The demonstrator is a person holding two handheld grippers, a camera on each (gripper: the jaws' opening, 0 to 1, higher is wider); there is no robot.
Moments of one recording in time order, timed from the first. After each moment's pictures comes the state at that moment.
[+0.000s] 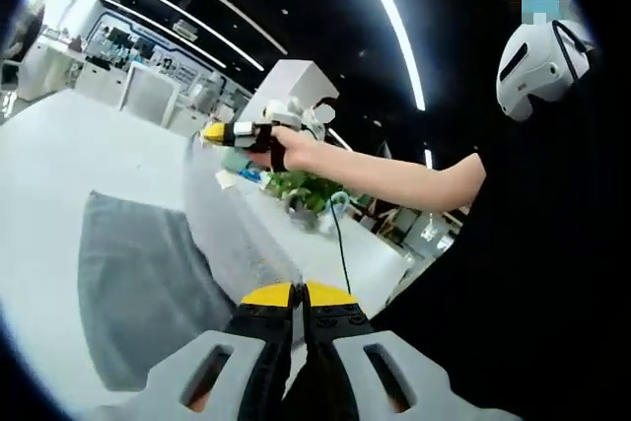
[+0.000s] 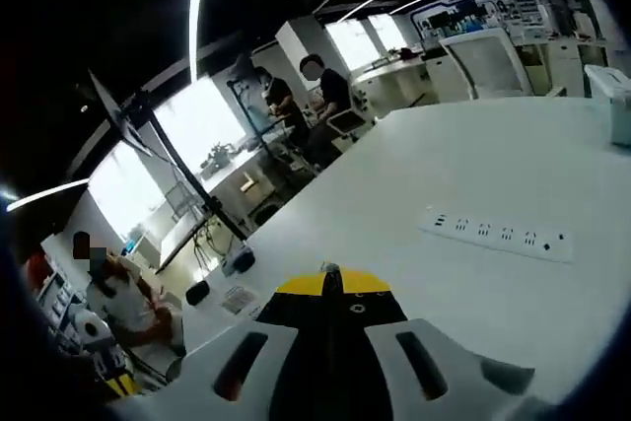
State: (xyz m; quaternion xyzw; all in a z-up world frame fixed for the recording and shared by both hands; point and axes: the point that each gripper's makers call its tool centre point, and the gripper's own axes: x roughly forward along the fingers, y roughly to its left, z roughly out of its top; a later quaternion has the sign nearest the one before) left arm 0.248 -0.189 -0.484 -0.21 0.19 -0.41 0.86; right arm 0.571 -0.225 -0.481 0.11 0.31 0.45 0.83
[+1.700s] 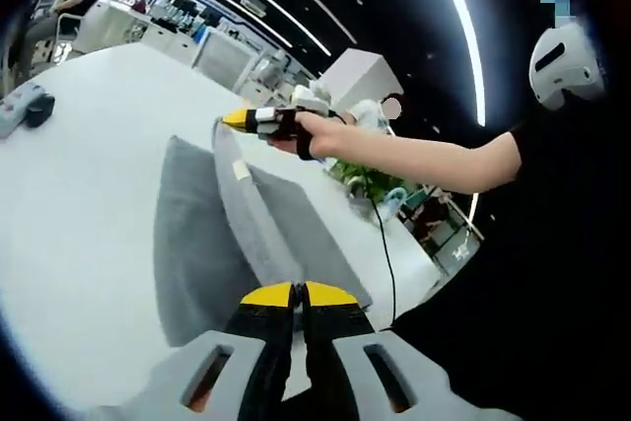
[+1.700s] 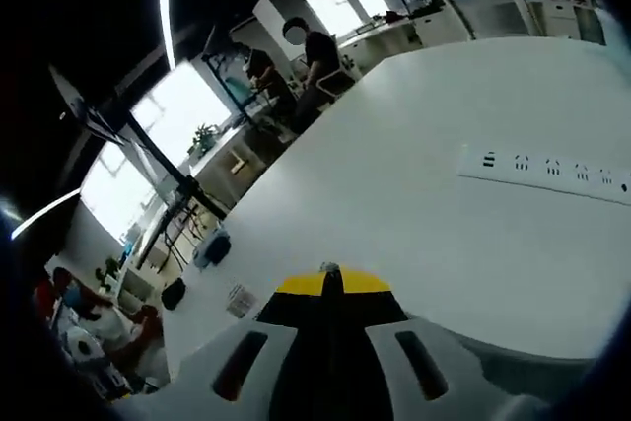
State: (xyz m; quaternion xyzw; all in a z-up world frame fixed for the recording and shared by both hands) left arm 0.263 -0.121 -0.557 -0.26 0.28 -0.31 0.87; right arm 0.589 -0.129 -0.593 0.12 0.38 0.42 0.81
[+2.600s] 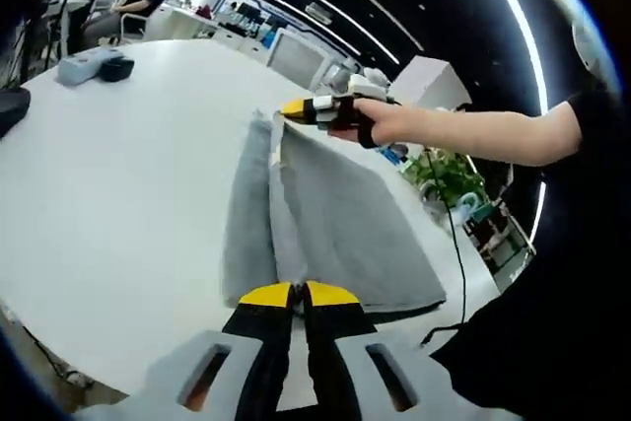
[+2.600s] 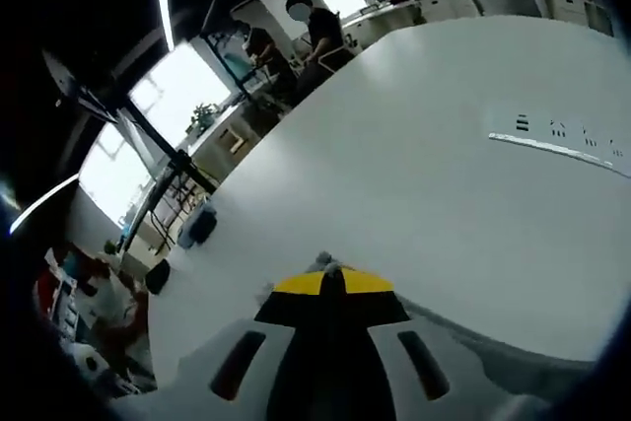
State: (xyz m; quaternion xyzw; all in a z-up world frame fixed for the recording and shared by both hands) left arm 0.258 -0.093 -0.631 -0.21 0.32 -0.16 0.91; right arm 0.575 -0.097 -0.637 0.09 0.41 0.44 0.79
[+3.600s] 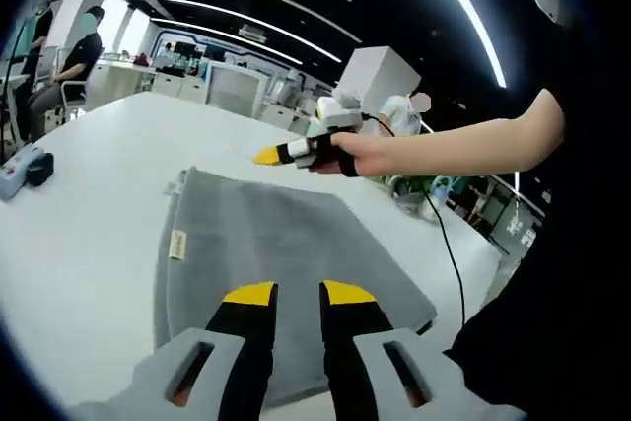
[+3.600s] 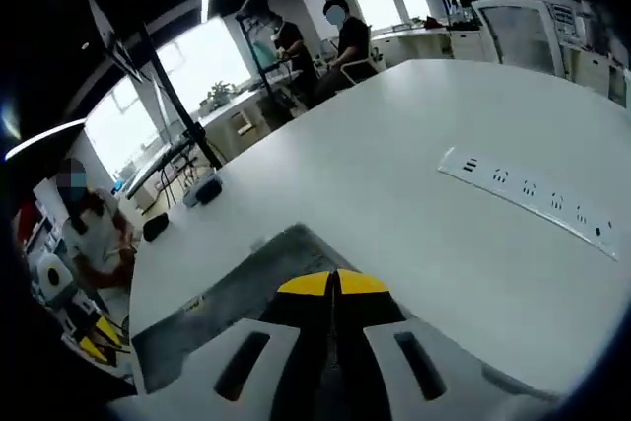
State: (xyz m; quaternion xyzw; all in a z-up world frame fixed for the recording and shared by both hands) left arm 0.315 -0.159 -0.570 -0.14 0.23 -0.27 0.92; right arm 0.565 -0.191 -0.600 -0.01 0.35 0.48 0.81
